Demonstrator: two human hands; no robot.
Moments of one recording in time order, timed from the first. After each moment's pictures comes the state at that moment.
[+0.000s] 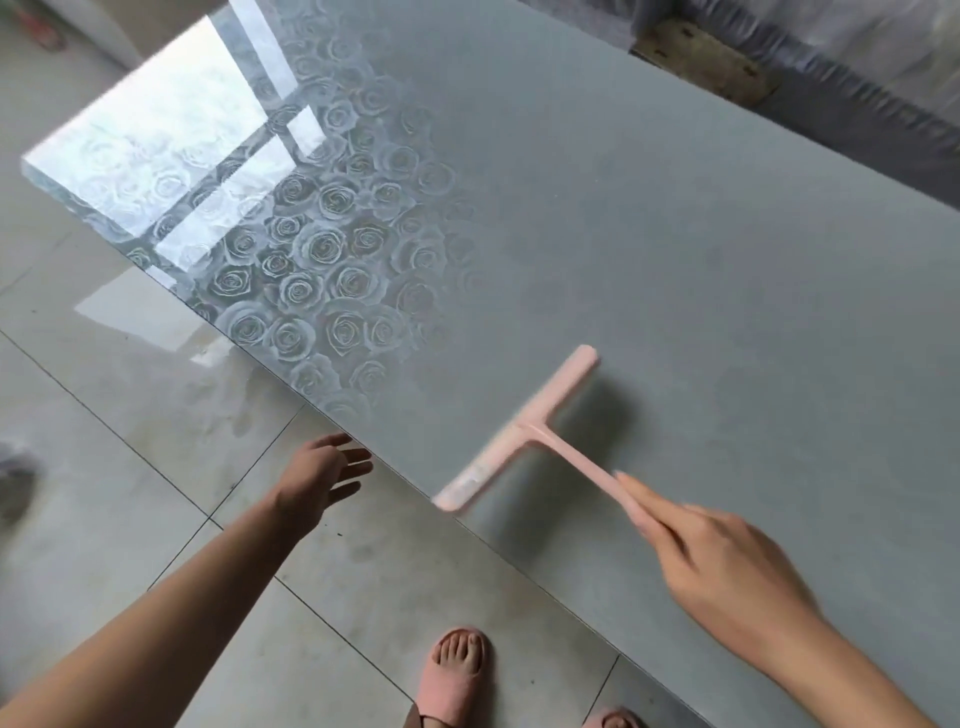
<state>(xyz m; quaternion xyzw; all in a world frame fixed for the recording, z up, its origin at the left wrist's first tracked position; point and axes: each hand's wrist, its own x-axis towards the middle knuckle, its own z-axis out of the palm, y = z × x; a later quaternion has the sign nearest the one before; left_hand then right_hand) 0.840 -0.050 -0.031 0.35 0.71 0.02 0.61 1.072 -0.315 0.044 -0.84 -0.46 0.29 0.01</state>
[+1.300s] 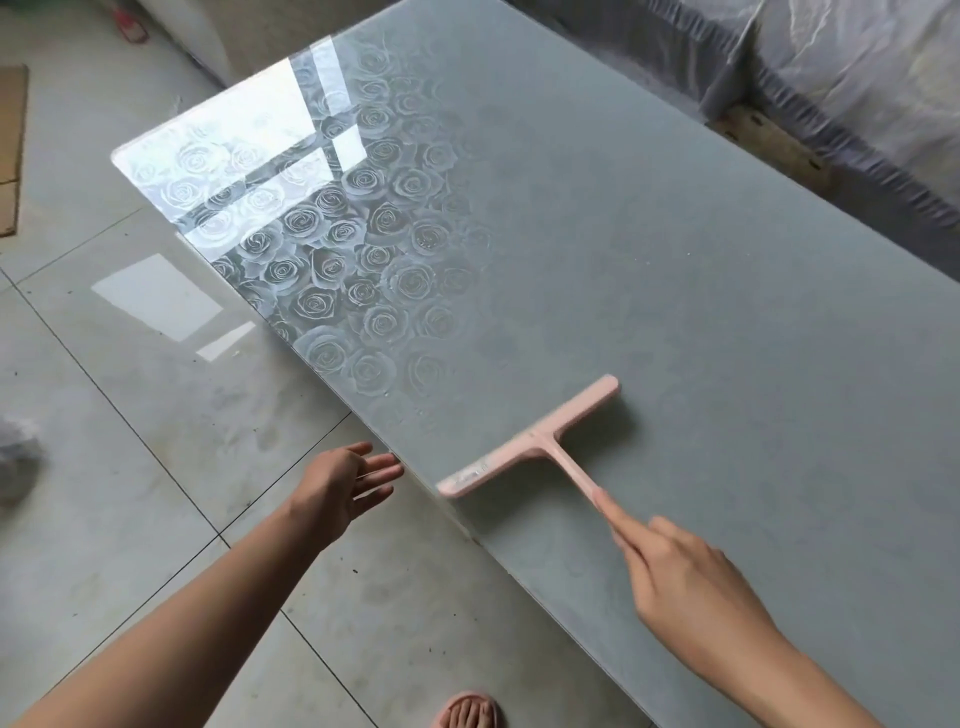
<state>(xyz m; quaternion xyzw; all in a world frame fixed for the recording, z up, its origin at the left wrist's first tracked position) 0.807 0.016 -0.034 0.23 0.69 0.12 0.68 1.019 -0.200 0.042 -0.82 -0.48 0.31 -0.01</state>
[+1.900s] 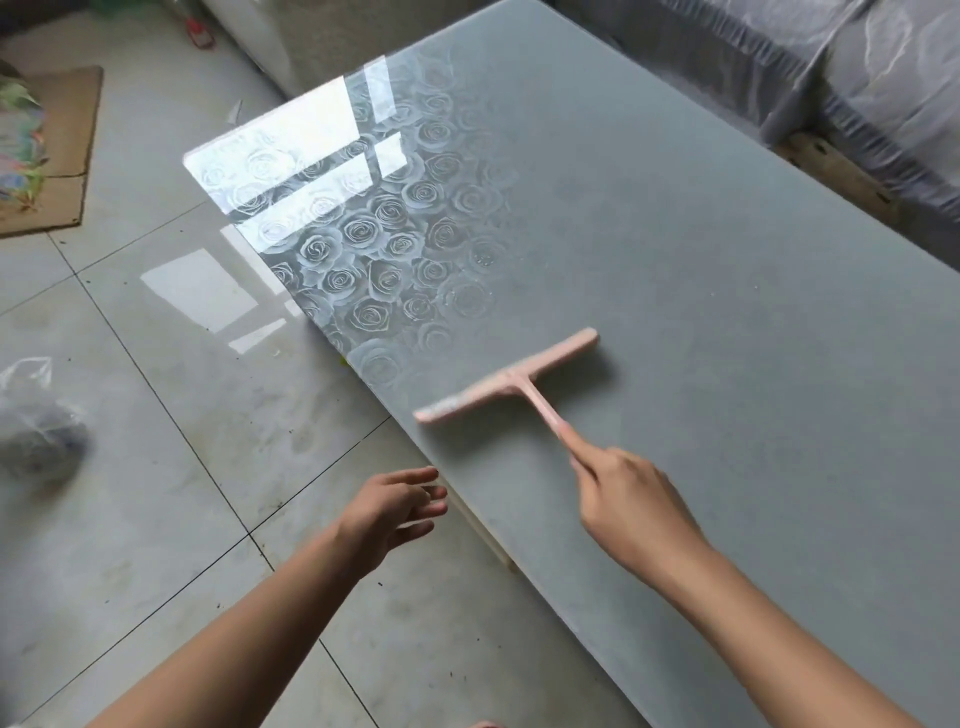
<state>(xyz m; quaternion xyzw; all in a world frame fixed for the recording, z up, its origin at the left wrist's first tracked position) 0.791 0.018 -0.037 0.28 0.65 0.04 0.70 0.994 -0.082 0.025 -0.80 -0.53 0.28 0.04</state>
